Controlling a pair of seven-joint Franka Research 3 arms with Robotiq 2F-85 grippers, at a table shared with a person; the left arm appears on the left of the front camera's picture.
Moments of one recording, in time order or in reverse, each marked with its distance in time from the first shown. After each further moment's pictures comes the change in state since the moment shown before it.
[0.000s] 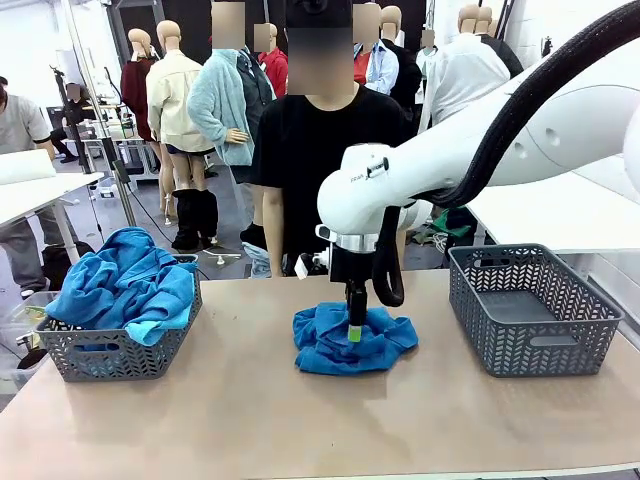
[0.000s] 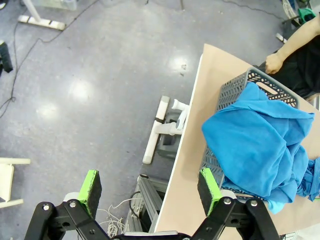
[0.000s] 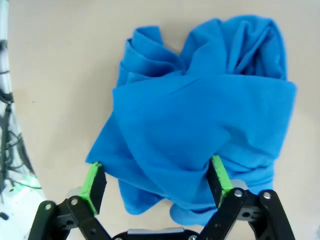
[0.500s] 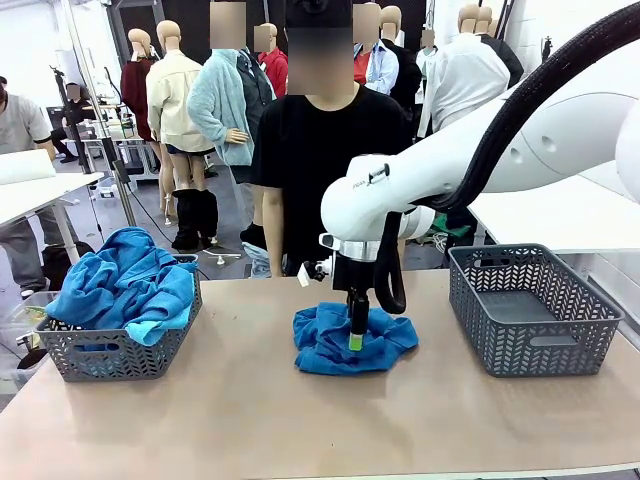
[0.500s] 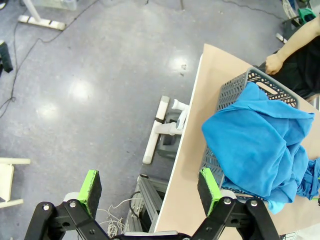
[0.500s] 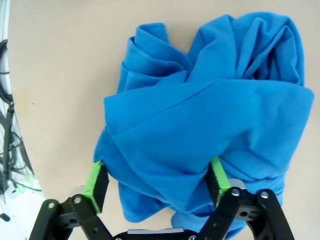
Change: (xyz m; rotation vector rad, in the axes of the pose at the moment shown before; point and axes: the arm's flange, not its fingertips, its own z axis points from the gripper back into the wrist) left arm 0.000 0.000 0.000 0.000 0.000 0.000; right arm -0.003 -0.005 -0.015 0.038 -0.012 -0.005
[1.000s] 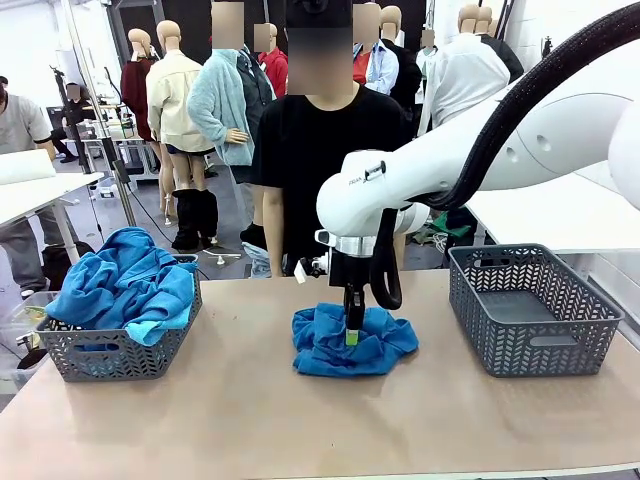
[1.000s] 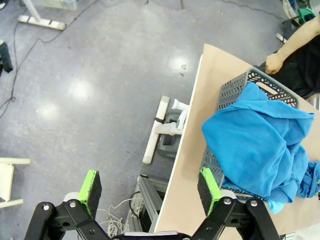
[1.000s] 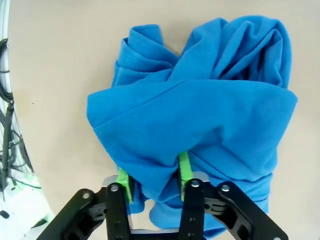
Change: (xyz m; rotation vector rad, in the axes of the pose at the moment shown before) left arm 0.000 0.000 0.000 0.000 0.000 0.000; right arm 0.006 -0.003 0.006 -0.005 0.014 0.010
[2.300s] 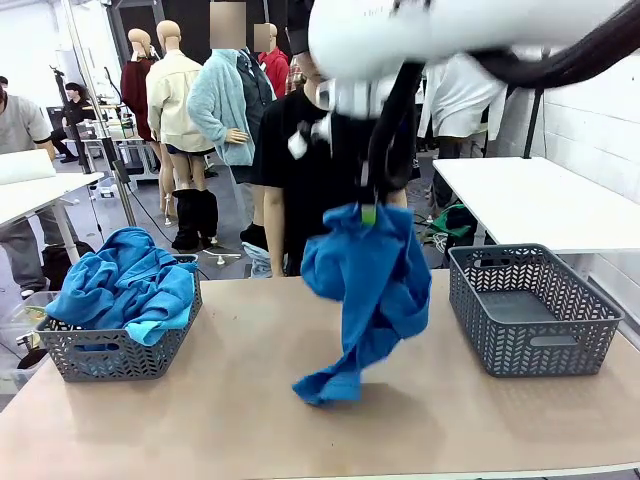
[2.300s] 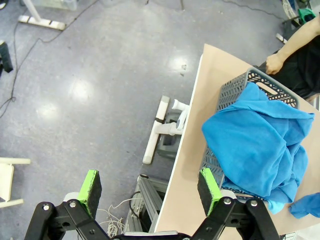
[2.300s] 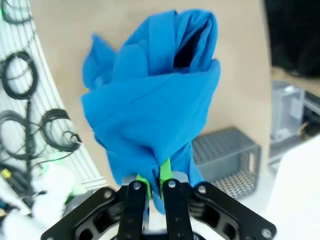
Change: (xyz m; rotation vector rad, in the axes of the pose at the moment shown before) left arm 0.000 0.000 0.000 0.000 0.000 0.001; right arm 0.013 0.130 0.267 -0.317 0.088 -0.233
